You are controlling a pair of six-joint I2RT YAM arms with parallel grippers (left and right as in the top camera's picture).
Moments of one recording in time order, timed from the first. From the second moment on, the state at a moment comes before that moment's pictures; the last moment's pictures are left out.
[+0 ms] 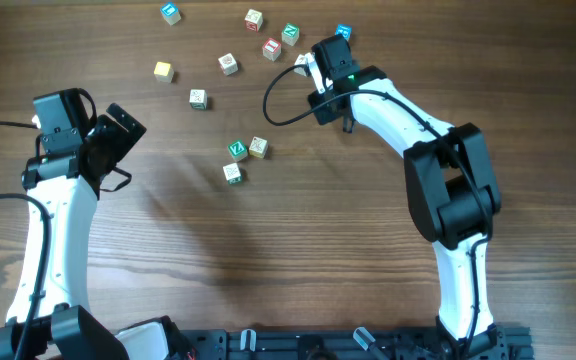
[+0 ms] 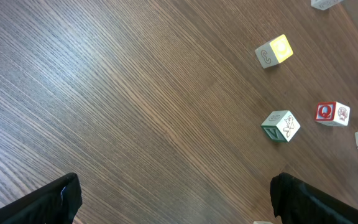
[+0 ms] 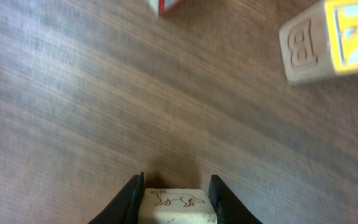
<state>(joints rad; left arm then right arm) 0.26 1.42 1.03 -0.58 0.01 -0.60 0.42 2.27 1.69 -0.55 0.09 -0.10</state>
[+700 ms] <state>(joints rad) 0.26 1.42 1.03 -0.58 0.01 -0.60 0.80 2.07 1.47 -0.69 -0.02 -0.12</state>
